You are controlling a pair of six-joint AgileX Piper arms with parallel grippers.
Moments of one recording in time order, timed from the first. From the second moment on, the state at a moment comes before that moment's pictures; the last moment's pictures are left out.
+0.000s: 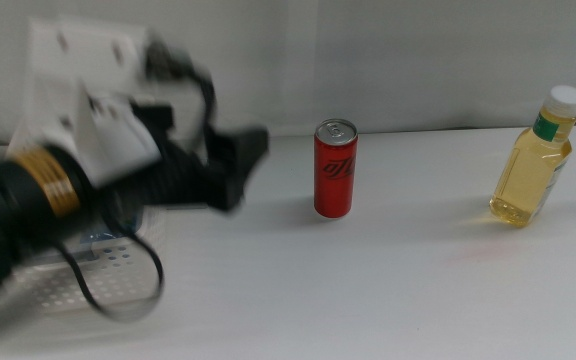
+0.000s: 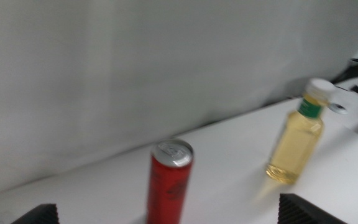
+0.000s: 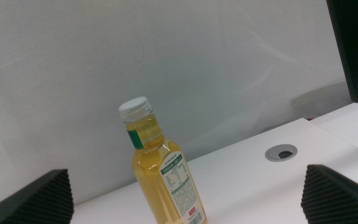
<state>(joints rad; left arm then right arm) -0.57 1.09 -0.79 0.10 0.11 -0.24 -0.04 0.10 0.00 0.22 -0.04 0.09</state>
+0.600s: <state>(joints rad) -0.62 1.20 -0.40 0.09 -0.47 -0.18 -0.04 0.10 0.00 0.22 -0.04 0.09</state>
